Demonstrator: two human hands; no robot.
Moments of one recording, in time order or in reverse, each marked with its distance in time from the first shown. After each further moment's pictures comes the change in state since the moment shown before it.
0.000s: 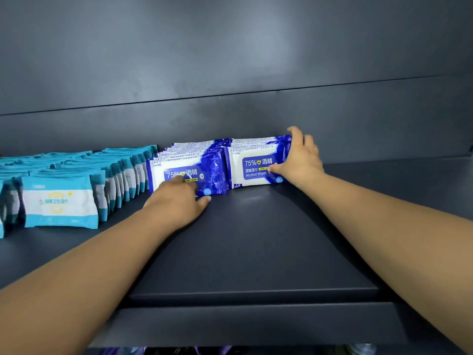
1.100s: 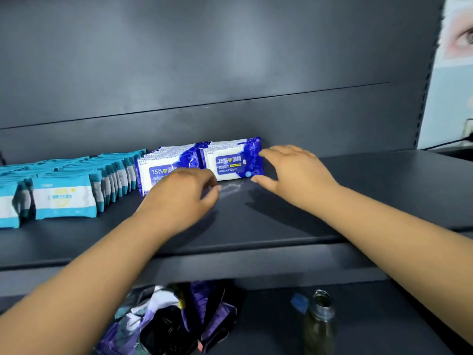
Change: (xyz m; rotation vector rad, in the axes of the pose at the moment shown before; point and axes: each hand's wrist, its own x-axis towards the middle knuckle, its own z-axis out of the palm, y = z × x) left_hand -0.086 0.059 -0.045 -0.217 0.405 0.383; right_hand -0.114 0.001 -0.102 -0.372 0.000 -0.549
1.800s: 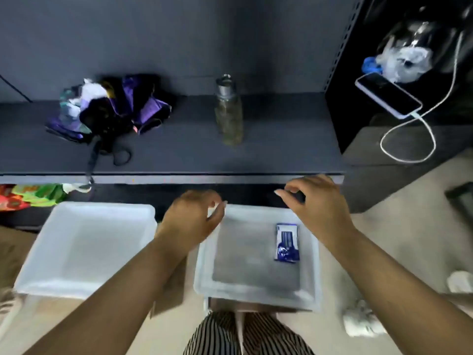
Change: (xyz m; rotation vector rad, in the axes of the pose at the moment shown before) left_hand -0.297 0.297 0.166 -0.323 -0.483 -0.303; right_hand -0.453 0.110 0.059 0.333 -0.185 0.285
